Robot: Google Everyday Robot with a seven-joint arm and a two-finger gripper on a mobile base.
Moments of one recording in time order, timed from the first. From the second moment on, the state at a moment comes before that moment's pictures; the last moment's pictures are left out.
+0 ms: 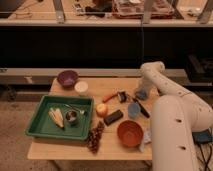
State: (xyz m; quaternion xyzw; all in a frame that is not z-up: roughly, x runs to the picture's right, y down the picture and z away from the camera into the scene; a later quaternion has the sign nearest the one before) arm 0.269 0.023 0.999 -0.21 -0.14 -0.51 0.82
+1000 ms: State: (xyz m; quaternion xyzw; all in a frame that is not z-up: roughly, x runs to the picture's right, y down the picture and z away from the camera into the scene) arm 0.245 -0.066 0.900 -0.15 -0.18 -0.53 0.82
